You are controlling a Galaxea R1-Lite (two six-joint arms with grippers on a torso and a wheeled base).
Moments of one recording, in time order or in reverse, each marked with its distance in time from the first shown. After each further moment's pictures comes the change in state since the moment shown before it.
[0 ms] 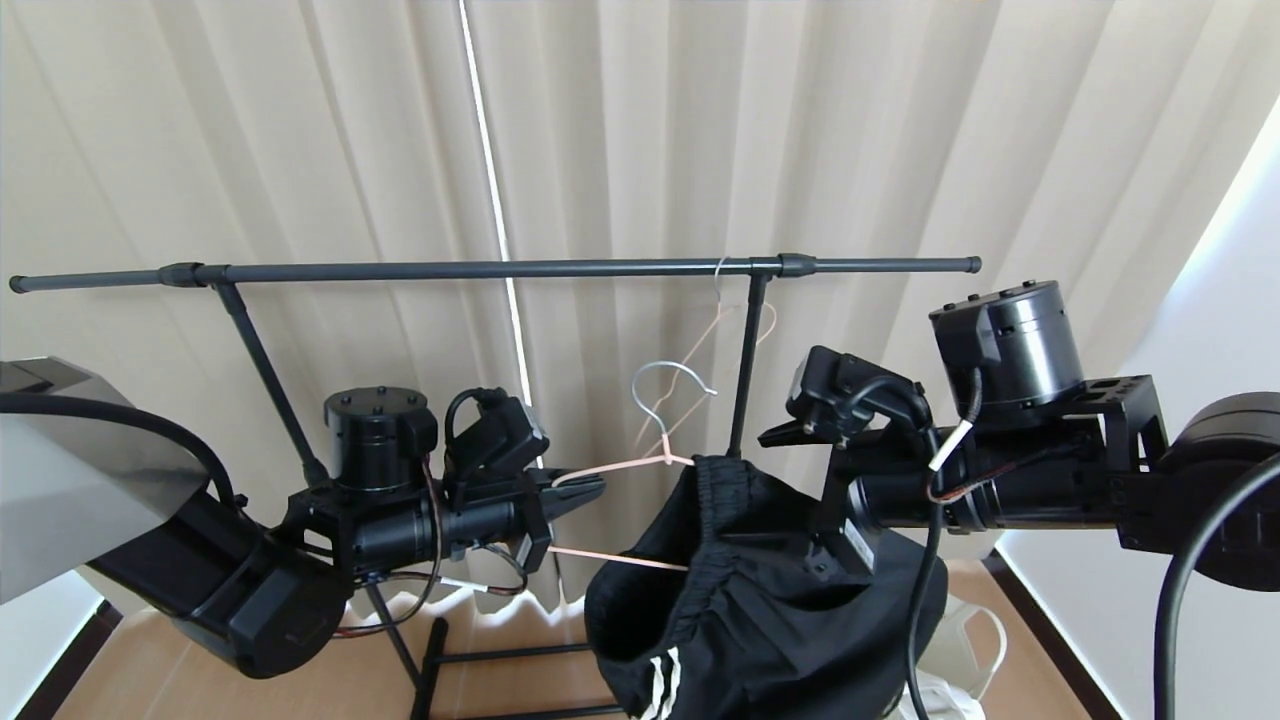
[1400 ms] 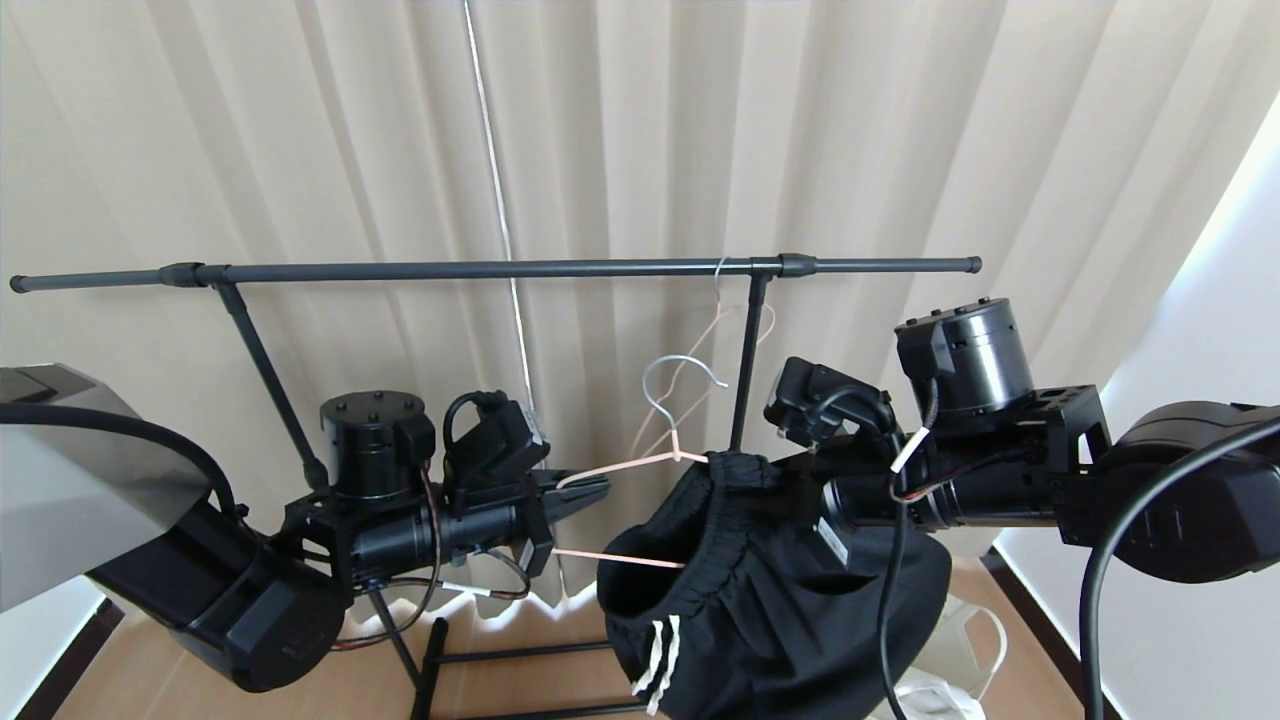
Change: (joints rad) left arm -0.013 -0.003 0.029 -0.066 -0.015 -0.002; right arm -0.021 0.067 -0.010 -0.052 -0.001 0.004
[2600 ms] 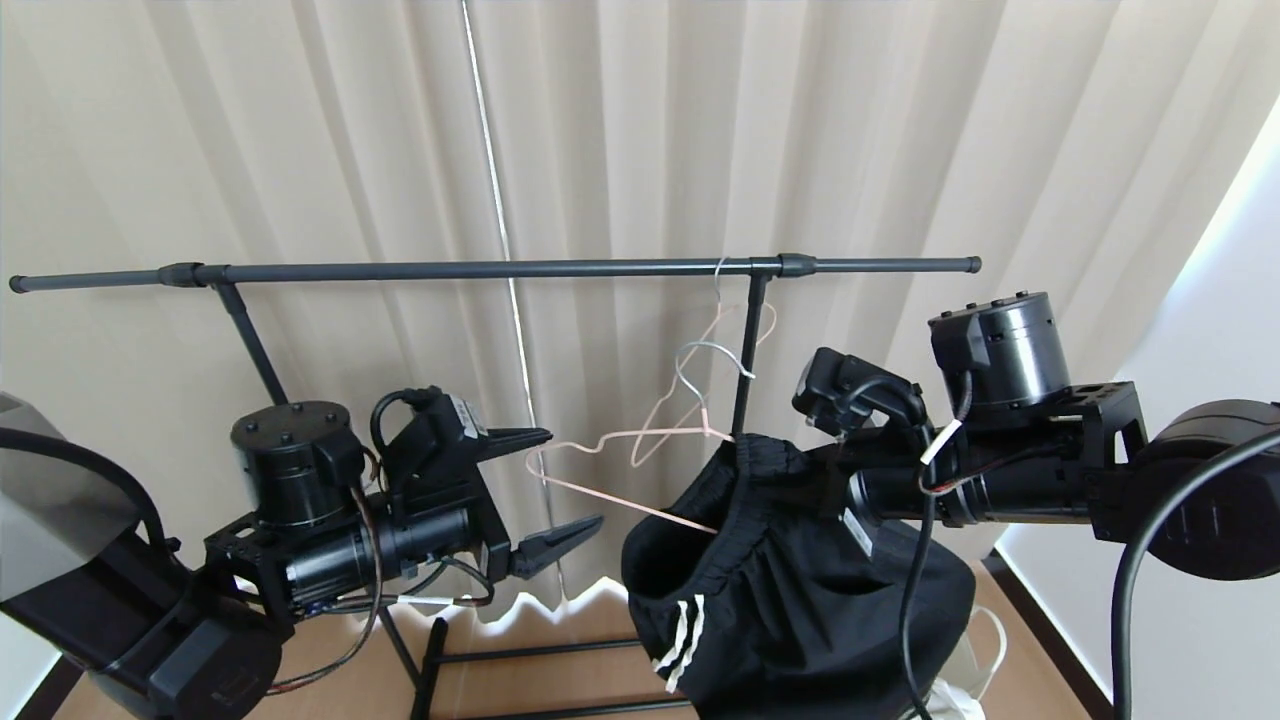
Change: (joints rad) left arm 0.057 -0.069 0.147 -0.178 -0.015 -0.114; right arm -0.032 -0.036 0.029 -0.004 -0.005 0.002
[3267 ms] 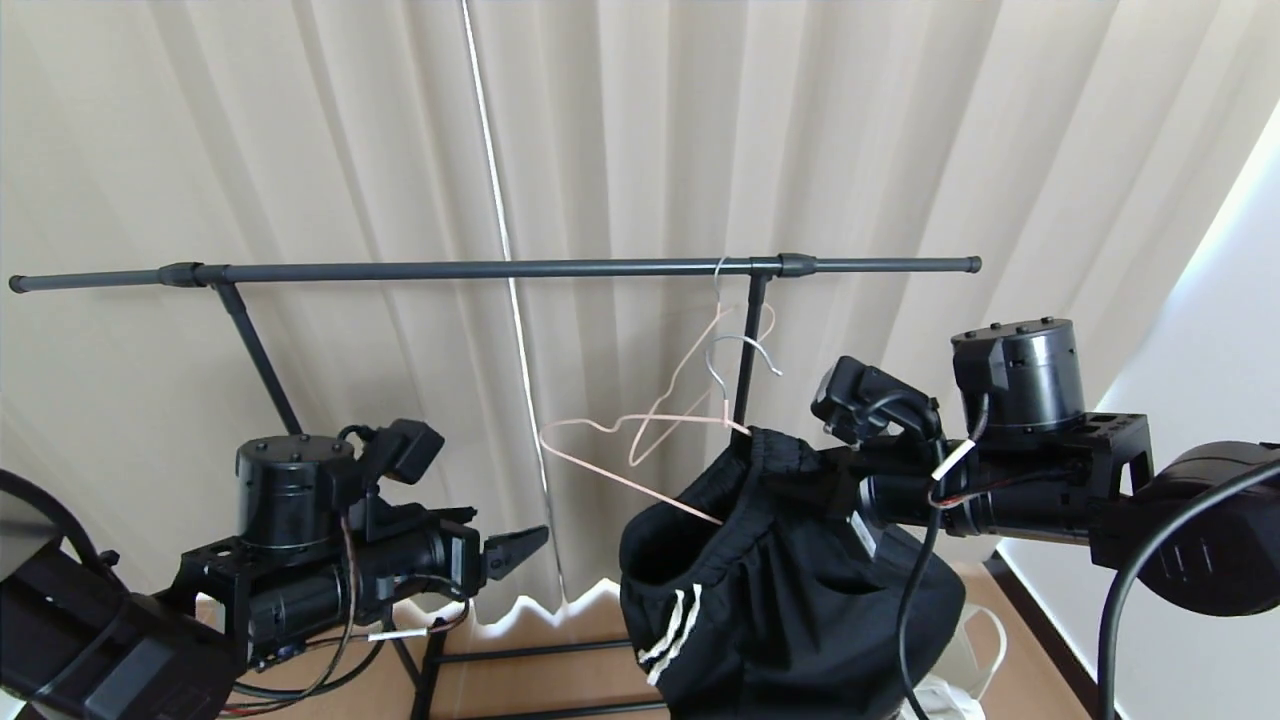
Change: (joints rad) left arm 0.018 -0.076 0.041 0.351 0.348 -0.465; right arm -0.040 0.011 0.118 -0.208 0.001 0.017
